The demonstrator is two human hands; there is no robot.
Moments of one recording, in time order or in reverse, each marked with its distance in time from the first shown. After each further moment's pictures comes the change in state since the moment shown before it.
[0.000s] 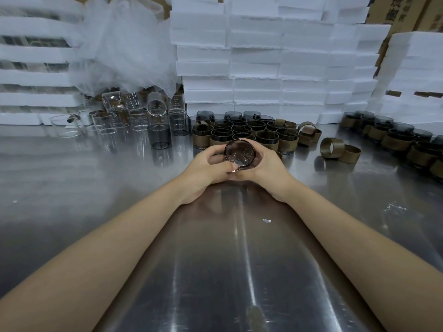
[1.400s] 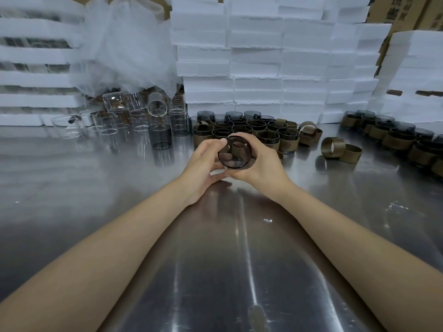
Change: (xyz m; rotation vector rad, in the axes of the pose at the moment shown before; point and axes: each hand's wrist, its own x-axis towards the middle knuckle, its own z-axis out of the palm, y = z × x) left_hand 0.002 0.005 0.003 -0.109 0.131 -0.009; right_hand 0.000 -0.006 0.013 -0.340 0.112 -0.218
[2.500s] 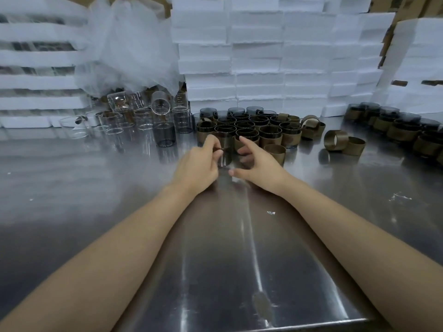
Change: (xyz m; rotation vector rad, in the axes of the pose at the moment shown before) left_hand -0.006 -0.004 -0.026 1.296 0.150 0.643; right_hand 0.000 0.015 0.003 -0.145 -0.235 0.240
